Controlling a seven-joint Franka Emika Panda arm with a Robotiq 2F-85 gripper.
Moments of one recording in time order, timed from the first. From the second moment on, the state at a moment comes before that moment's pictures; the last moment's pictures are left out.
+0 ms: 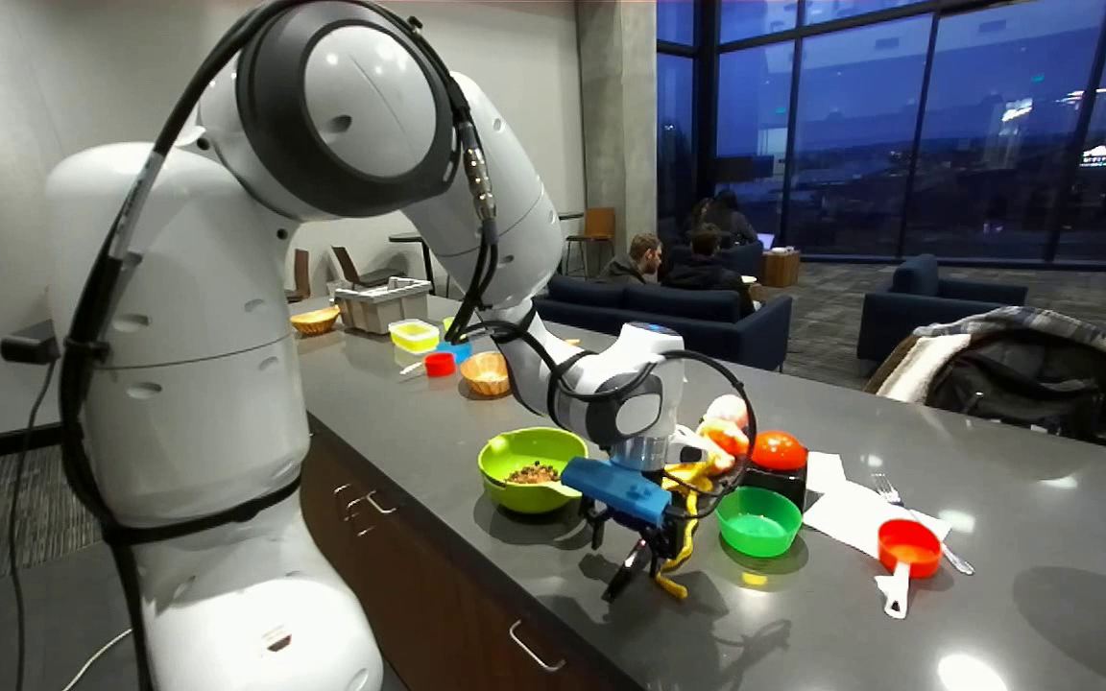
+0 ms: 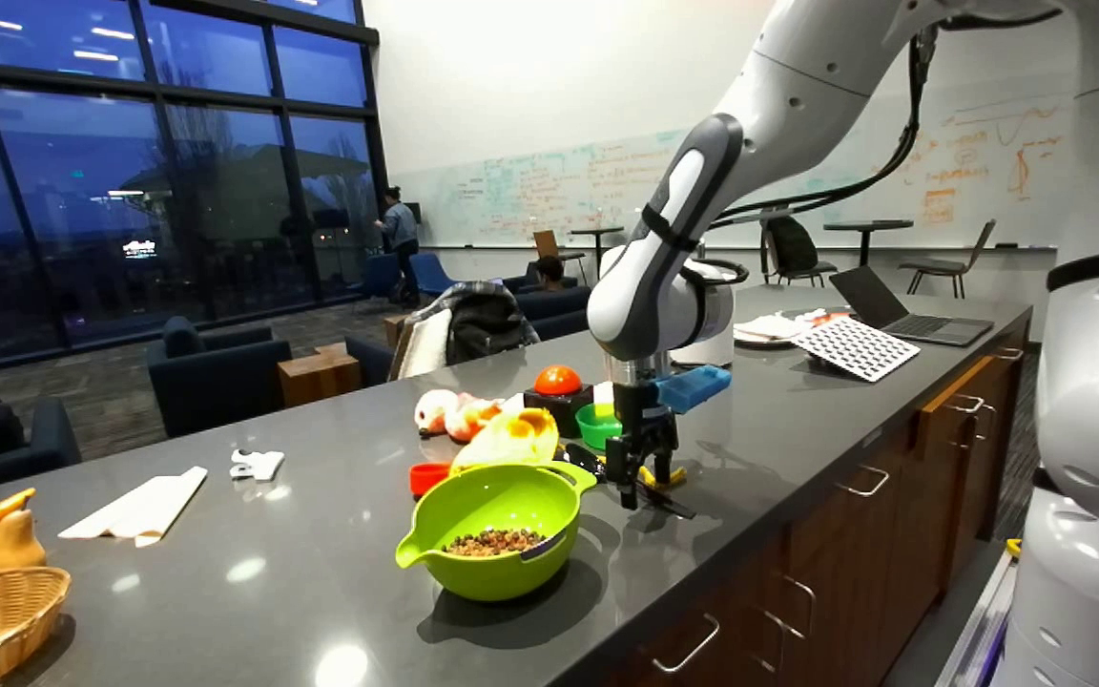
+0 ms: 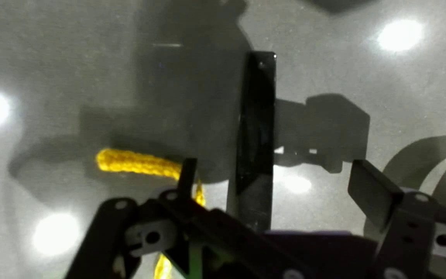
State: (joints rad) arm -0.02 0.06 0.01 -2.52 0.10 2.47 -0.26
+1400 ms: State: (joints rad) arm 0.00 0.05 0.01 -2.55 0.08 2.49 -0.24
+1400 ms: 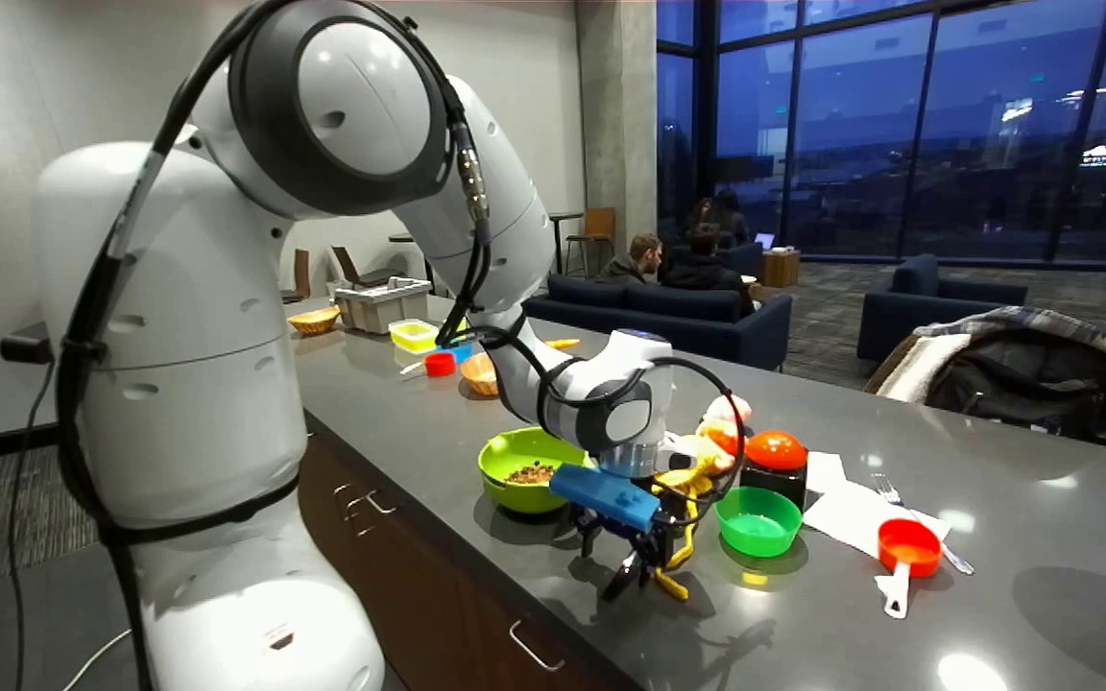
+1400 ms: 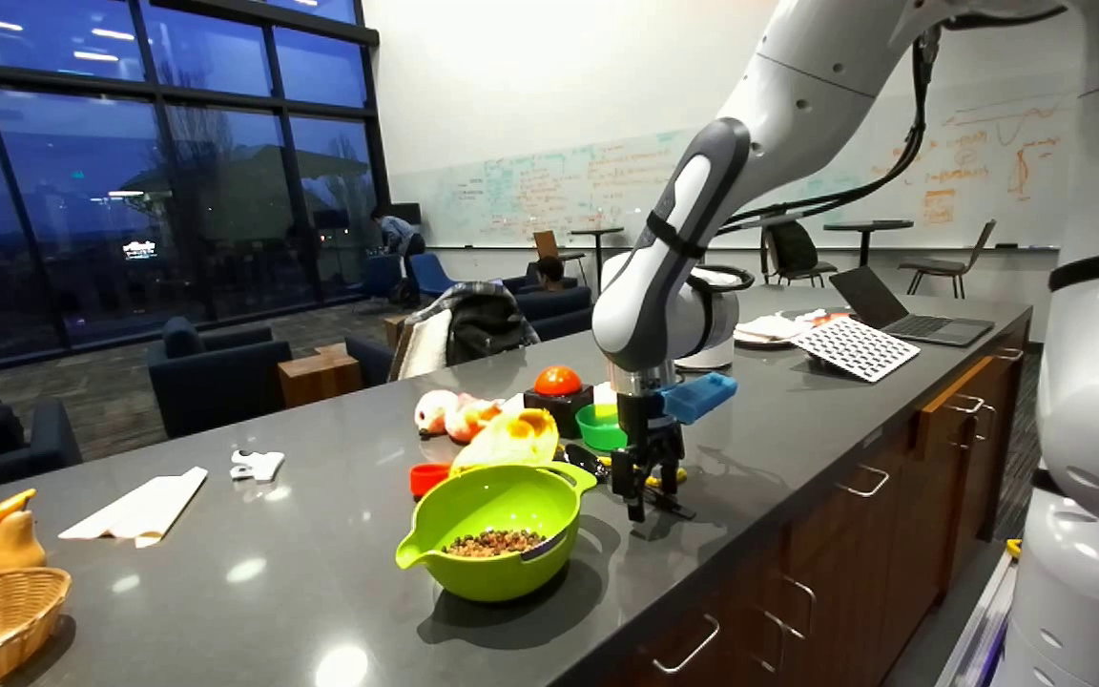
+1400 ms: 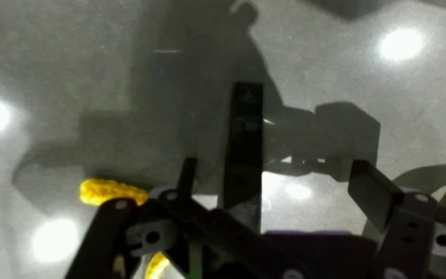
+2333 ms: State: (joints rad) arm 0.03 0.05 0.01 -2.59 -0.04 2.62 -0.09
